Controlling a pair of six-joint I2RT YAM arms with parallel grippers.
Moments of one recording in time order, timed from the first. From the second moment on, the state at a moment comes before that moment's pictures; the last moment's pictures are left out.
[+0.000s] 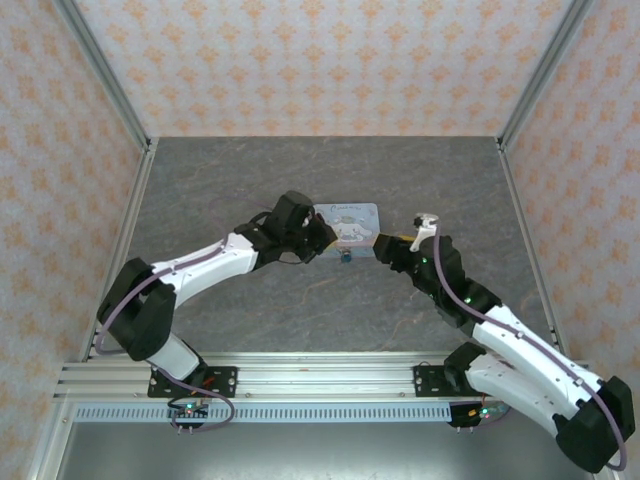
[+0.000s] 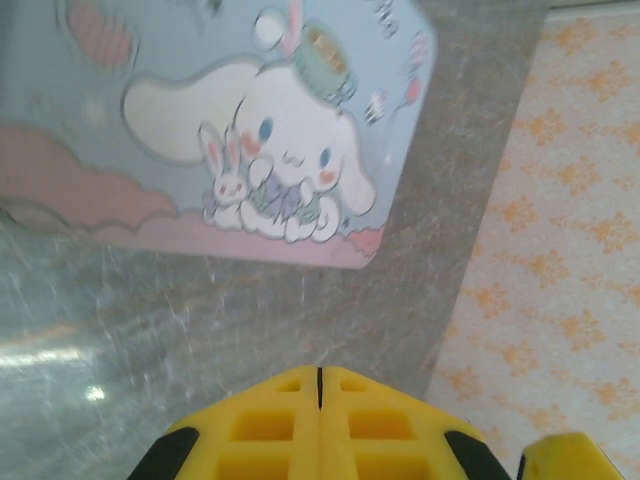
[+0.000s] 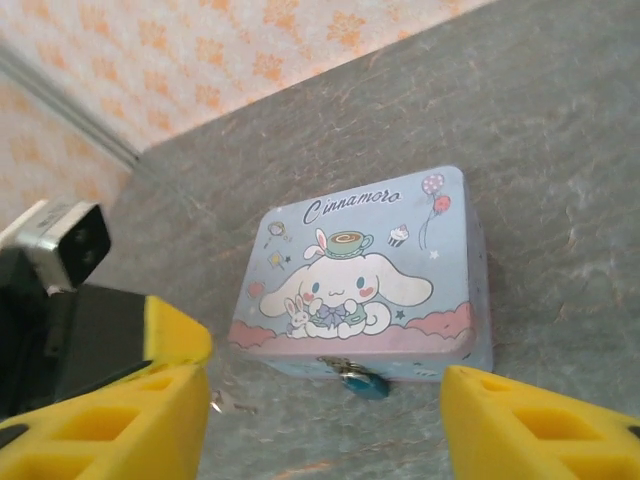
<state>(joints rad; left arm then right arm) -0.64 1.54 1.05 -0.20 0.23 -1.24 0.59 0.79 0.54 -0.14 0.09 0.69</state>
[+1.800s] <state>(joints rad) -0.63 1.41 0.77 0.62 0.01 -1.12 0.63 1.40 0.59 0.99 -0.22 1.47</state>
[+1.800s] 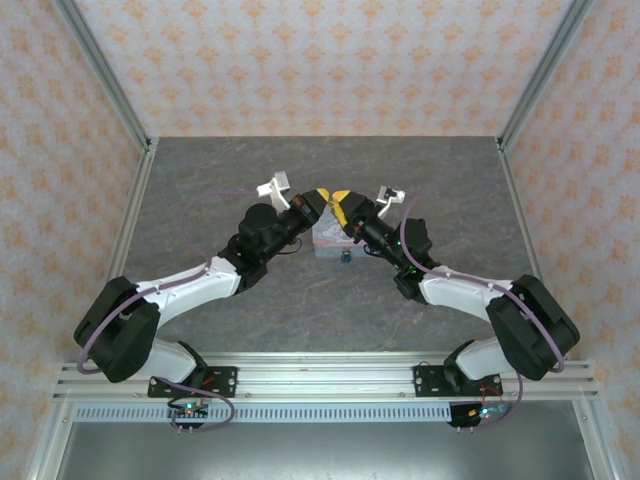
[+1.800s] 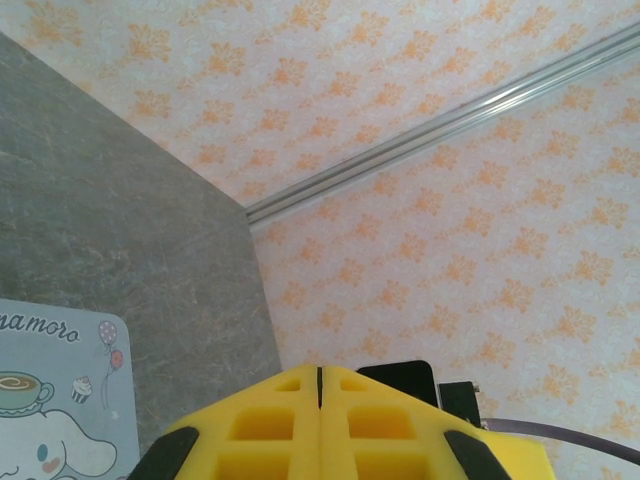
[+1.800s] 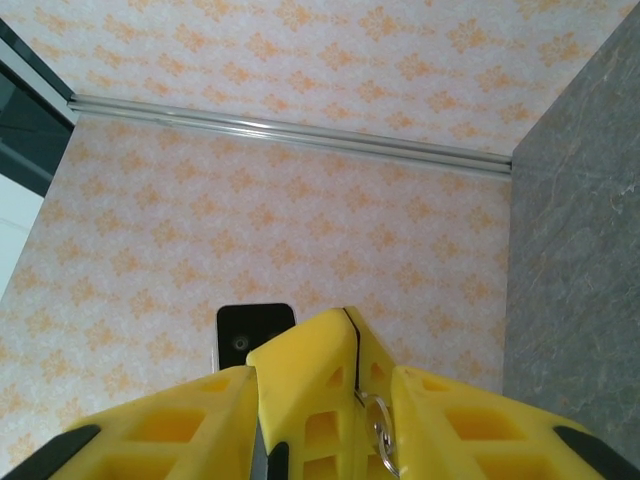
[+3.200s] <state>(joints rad) -0.64 1.40 0.80 0.53 0.04 -1.14 0.58 1.35 0.48 1.00 -0.28 1.45</state>
